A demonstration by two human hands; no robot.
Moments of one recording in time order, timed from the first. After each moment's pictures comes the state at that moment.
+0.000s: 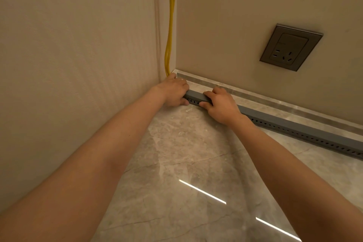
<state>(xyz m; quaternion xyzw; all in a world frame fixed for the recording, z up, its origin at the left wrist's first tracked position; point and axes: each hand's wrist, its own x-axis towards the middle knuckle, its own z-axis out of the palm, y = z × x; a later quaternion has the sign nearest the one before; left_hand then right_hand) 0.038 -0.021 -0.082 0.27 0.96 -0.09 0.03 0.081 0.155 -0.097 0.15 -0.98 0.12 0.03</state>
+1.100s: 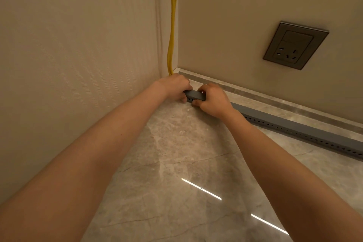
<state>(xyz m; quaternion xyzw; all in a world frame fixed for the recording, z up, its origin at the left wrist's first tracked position) 0.039 -0.017 -0.061 0.29 0.95 -0.08 0.08 0.070 0.135 -0.095 0.13 -0.97 0.20 0.02</state>
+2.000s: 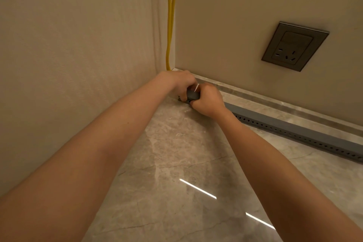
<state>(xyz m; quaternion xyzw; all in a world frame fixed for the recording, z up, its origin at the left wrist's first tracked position) 0.026 0.006 -0.045 0.27 0.95 -0.04 0.15 0.068 0.121 -0.088 0.09 -0.96 0.25 0.00</state>
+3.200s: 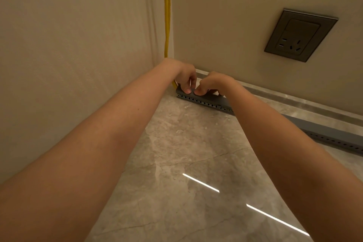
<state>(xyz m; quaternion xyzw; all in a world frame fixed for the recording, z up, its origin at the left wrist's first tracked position) 0.008 0.016 -0.036 0.19 0.94 -0.02 0.26 0.044 0.129 -0.040 -0.04 -0.93 0.24 -0.26</state>
